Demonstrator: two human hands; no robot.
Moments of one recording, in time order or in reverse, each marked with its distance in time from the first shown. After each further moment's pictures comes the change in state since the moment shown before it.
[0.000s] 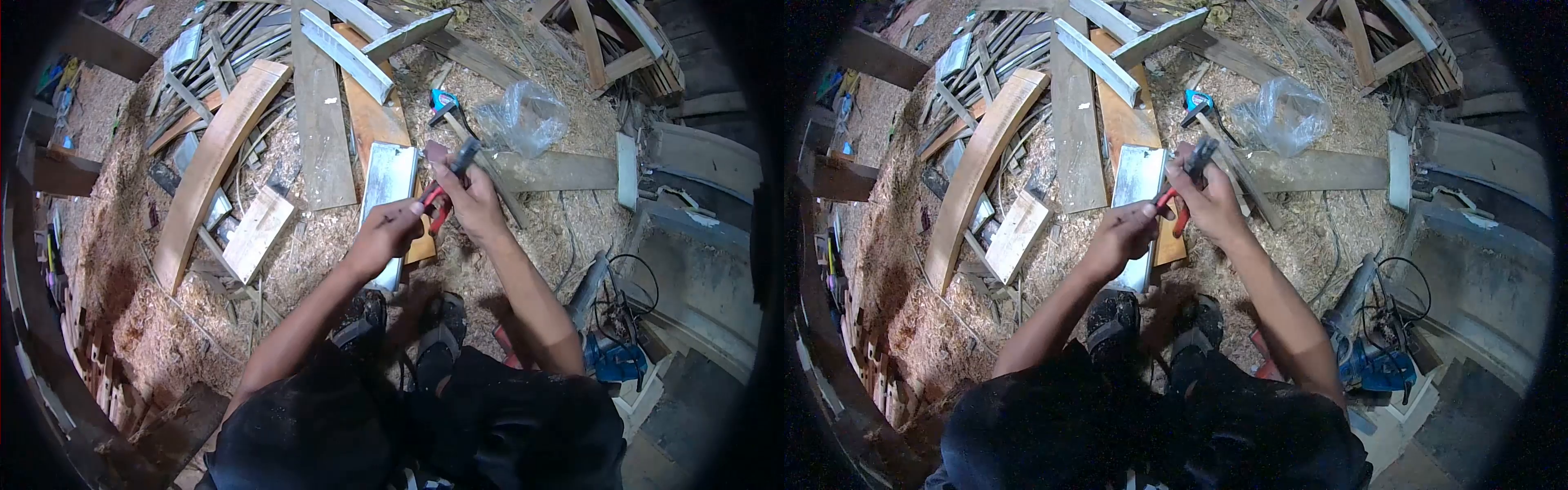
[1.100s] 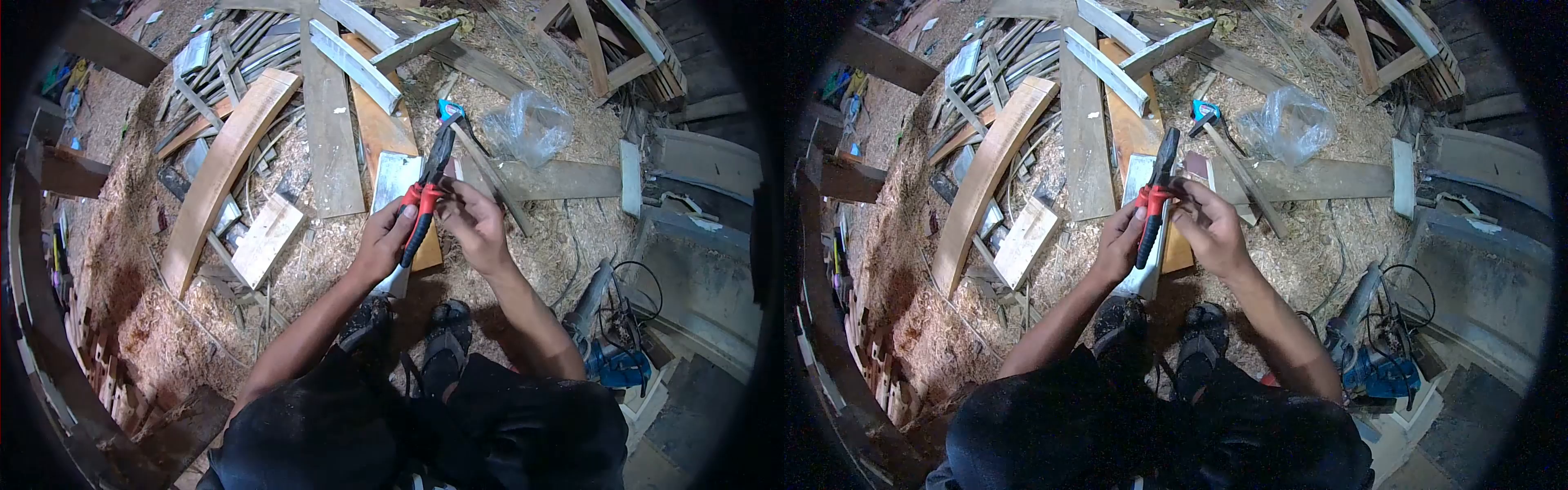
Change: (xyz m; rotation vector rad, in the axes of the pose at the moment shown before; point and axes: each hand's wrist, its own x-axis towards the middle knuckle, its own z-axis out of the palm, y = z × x) left_hand 0.003 -0.015 -0.009 0.205 0.161 0.329; right_hand -0.030 -0.015 0.009 0.132 -0.167 -0.179
